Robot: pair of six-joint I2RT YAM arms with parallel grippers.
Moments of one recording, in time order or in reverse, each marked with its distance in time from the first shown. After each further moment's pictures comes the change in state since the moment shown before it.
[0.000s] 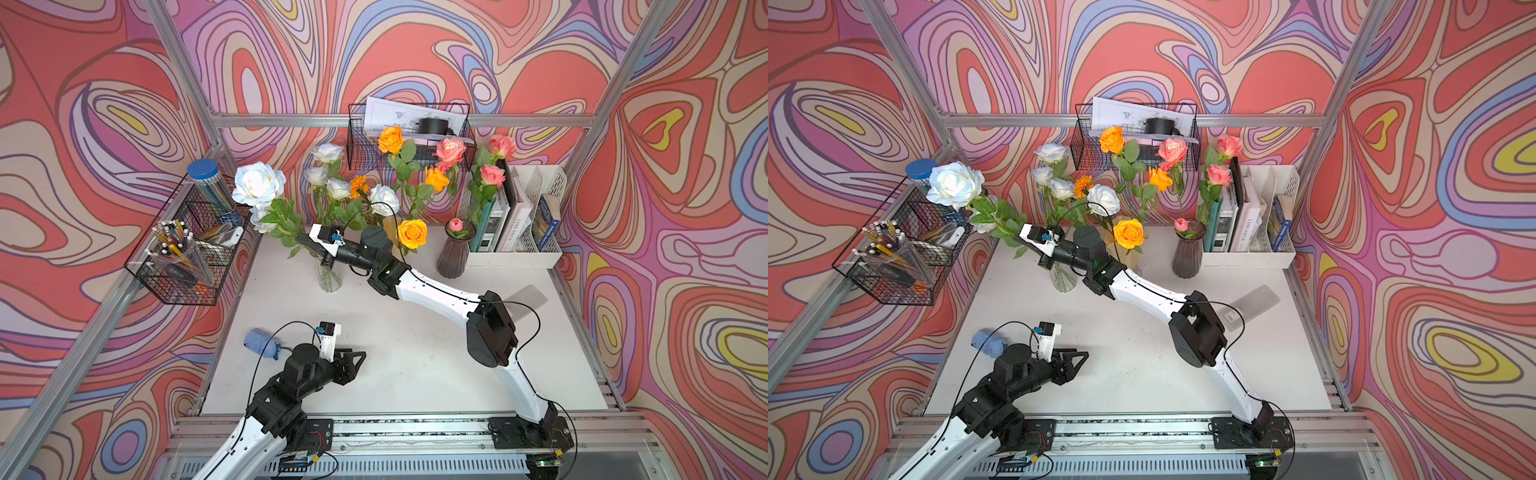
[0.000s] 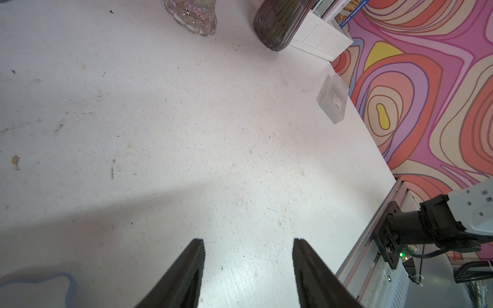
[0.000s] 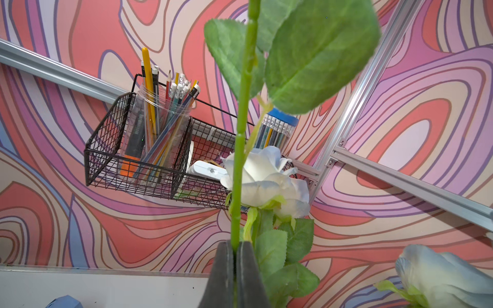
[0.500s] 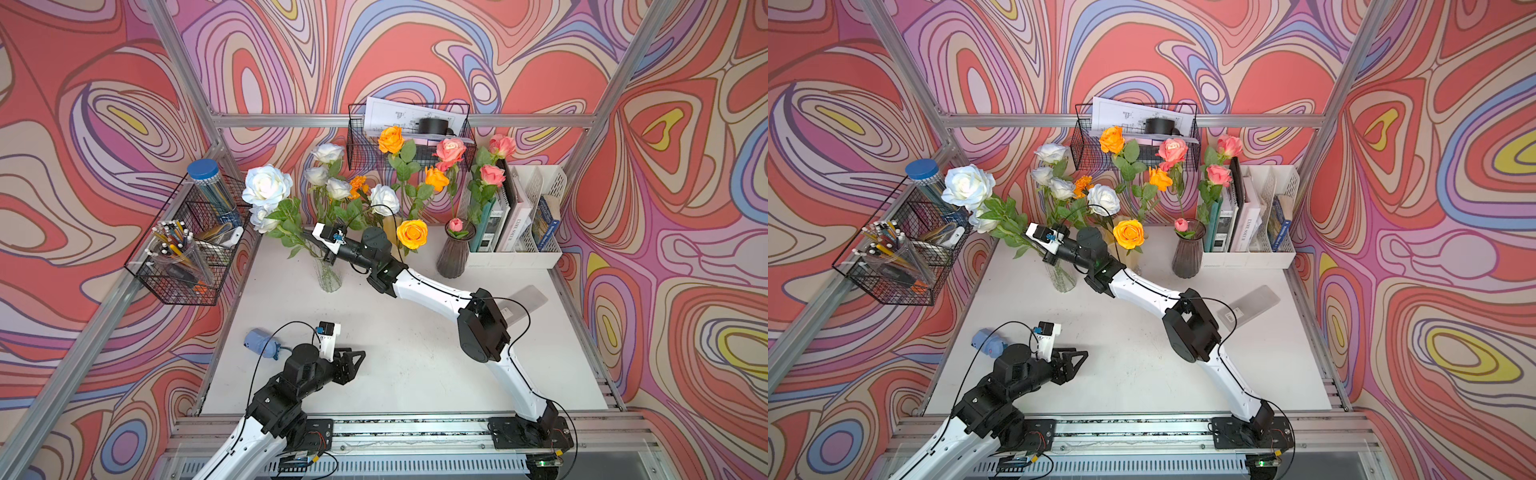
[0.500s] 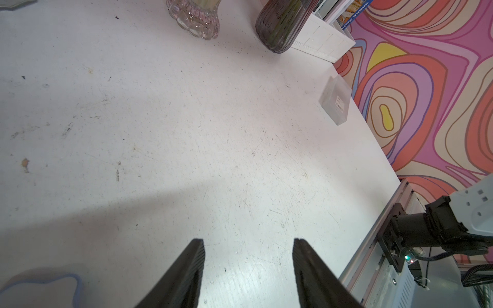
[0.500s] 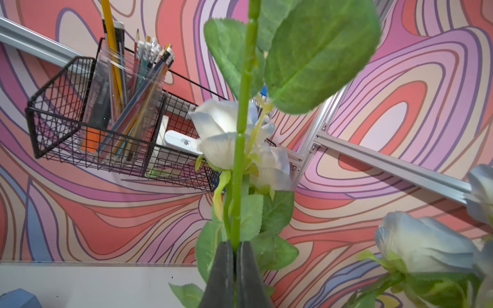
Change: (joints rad) left arm 0.000 0.005 0.000 0.000 -0.013 0.008; right arm -0.035 0.101 0.047 0.037 0.035 -0.017
